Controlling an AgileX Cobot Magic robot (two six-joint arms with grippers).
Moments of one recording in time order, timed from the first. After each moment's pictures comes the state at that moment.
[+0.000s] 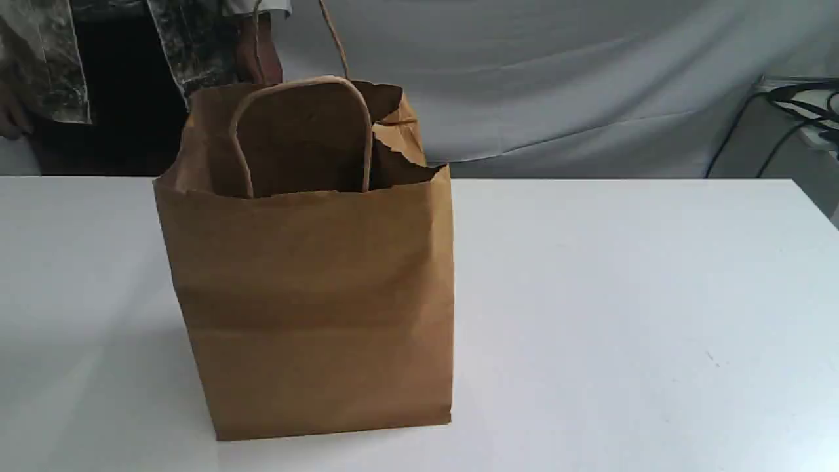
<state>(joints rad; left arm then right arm) 0.03 0.00 0.00 0.04 0.16 -0.26 0.53 0.21 -0.89 -0.66 0.79 0.51</state>
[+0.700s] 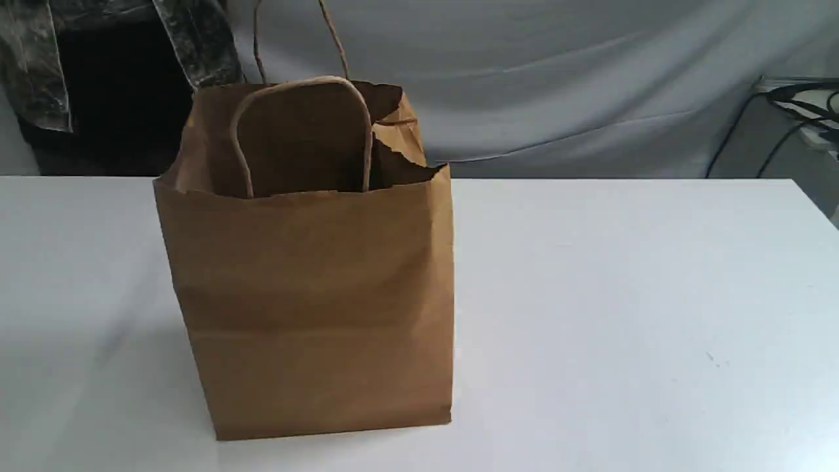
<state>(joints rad) 0.05 0.00 0.00 0.01 0.29 -0.14 0.53 0.21 -0.89 -0.66 0.79 0.51</state>
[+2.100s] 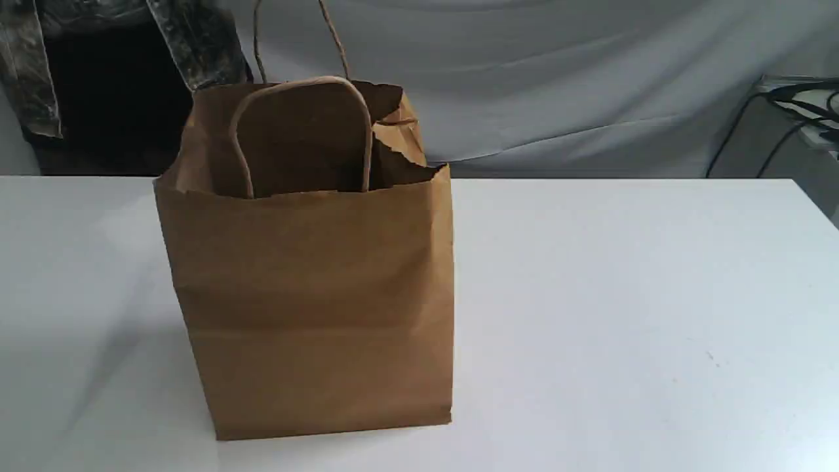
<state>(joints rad) 0.05 0.00 0.00 0.02 0.32 -0.08 0.53 0.21 -0.89 -0.66 0.79 0.51</state>
